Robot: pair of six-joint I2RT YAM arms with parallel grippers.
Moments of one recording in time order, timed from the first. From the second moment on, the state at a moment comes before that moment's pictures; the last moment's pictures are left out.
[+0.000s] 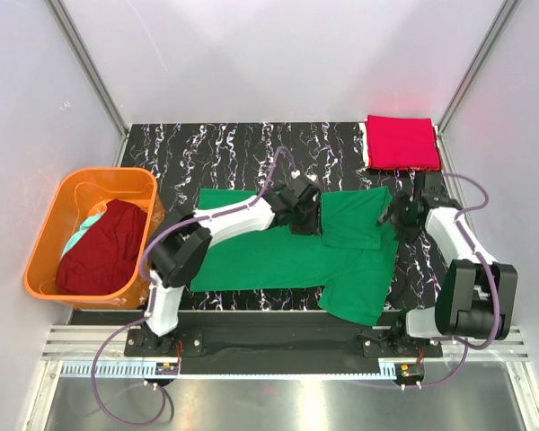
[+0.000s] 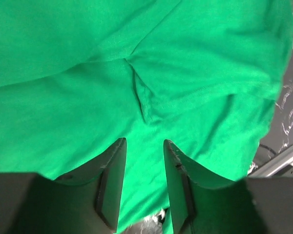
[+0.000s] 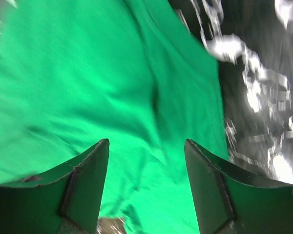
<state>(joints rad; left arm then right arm) -0.86 2.00 1.48 -0.39 0.09 -0.74 -0.11 1.38 0.89 -0.61 -0.12 0.55</state>
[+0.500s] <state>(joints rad) -0.55 1.87 1.50 -0.57 -0.18 -0.56 -0.08 1.78 1.22 -0.43 -0.12 0.55</state>
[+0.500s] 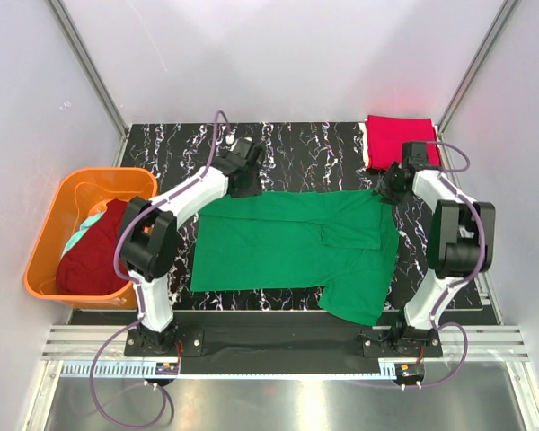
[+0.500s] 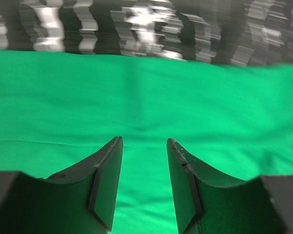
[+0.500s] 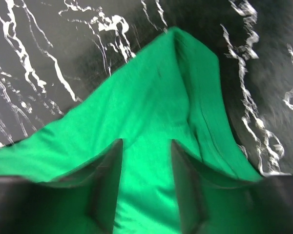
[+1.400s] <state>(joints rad) -0.23 2.12 1.57 -0.56 -0.12 -0.60 -0.07 2.15 1.60 -0.54 0.02 0.53</state>
